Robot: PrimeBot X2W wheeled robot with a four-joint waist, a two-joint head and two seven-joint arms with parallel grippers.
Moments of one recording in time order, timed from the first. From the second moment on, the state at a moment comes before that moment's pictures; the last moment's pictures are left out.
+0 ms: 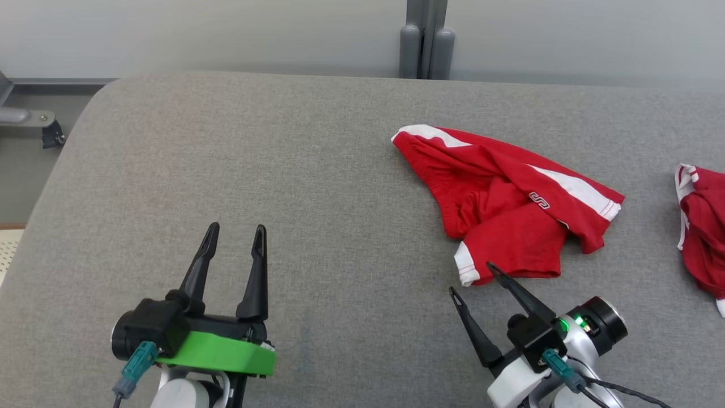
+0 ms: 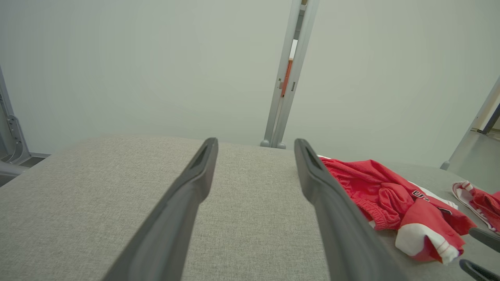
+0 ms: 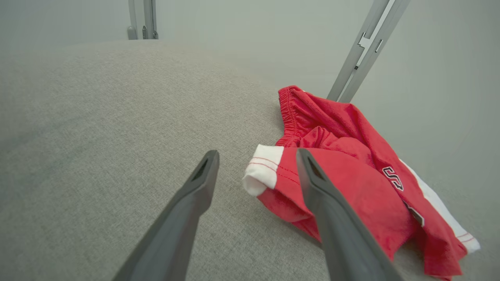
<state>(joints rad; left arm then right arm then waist) -0.08 0.05 -0.18 0.09 -0.30 -0.12 -0.26 -0.07 -0.11 0.29 0.22 -0.17 0.13 -0.26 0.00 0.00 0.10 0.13</state>
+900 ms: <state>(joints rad) -0.11 0.05 -0.18 0.10 -0.31 -0.12 -0.26 -0.29 -0.07 0.23 0.31 -0.20 0.13 -0.26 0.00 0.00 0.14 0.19</state>
